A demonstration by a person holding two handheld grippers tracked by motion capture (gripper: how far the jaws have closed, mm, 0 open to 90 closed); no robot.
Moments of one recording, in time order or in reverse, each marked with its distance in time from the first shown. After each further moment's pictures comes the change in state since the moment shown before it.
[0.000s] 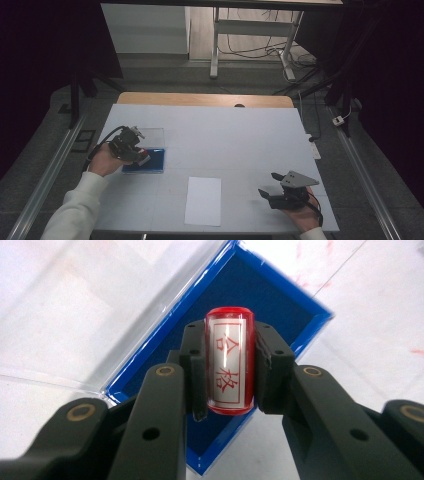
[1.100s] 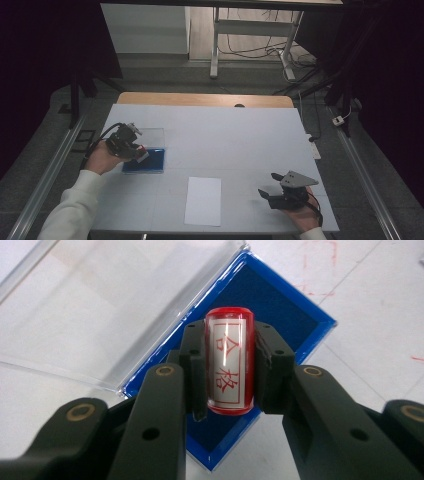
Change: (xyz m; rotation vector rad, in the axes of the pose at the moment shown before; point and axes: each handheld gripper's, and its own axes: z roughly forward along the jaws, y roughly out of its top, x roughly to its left) left arm 0.005 0.001 -0.004 -0.006 0.022 -0.018; right arm 0.000 0.000 0.001 0.008 -0.001 0.000
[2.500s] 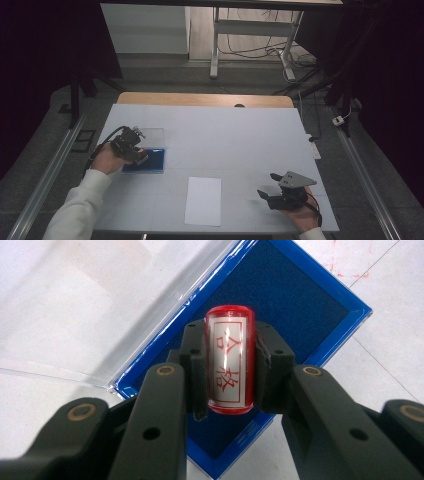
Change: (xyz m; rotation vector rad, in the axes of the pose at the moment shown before) left arm 0.000 0.001 0.020 0.070 0.022 -0.011; right arm 0.002 0.000 0.002 0.013 0.002 -0.015
